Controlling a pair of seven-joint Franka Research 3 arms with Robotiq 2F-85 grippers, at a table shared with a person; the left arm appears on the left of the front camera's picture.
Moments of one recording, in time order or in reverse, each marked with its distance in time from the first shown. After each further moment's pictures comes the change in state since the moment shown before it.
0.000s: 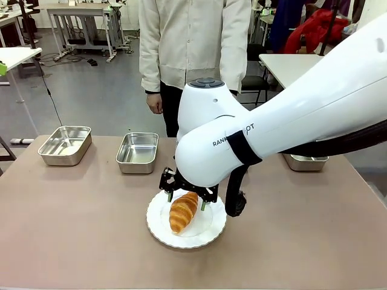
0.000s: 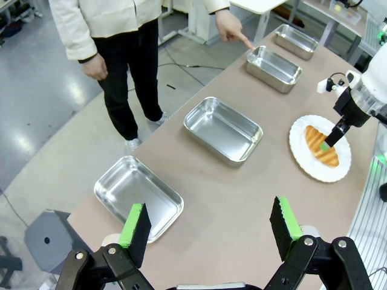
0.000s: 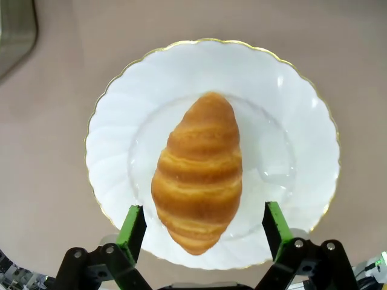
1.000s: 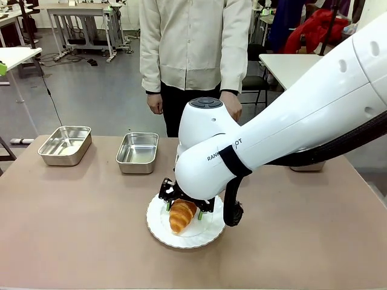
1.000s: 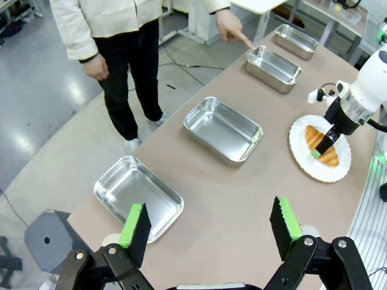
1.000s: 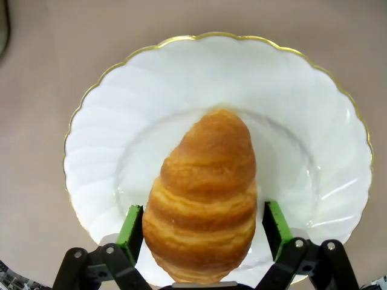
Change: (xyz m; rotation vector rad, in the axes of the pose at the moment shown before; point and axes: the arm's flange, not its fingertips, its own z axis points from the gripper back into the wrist) left arm 0.000 0.000 0.000 0.000 0.000 0.000; right arm 0.005 -0.001 -0.037 0.008 0.024 0.003
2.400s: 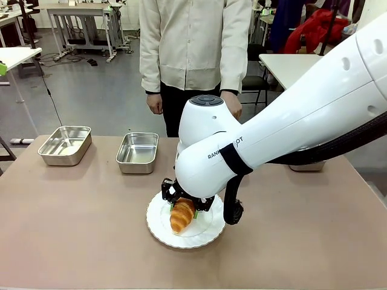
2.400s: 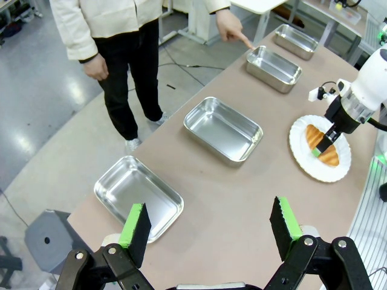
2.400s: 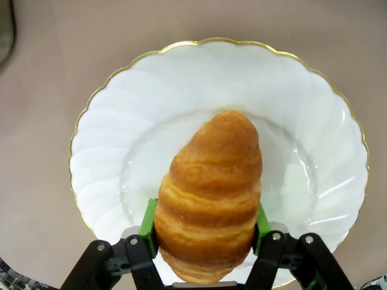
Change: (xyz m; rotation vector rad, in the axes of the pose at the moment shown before) left arm 0.000 0.000 0.000 0.000 0.000 0.000; right arm 0.001 0.001 0.006 0.006 -0.008 -0.001
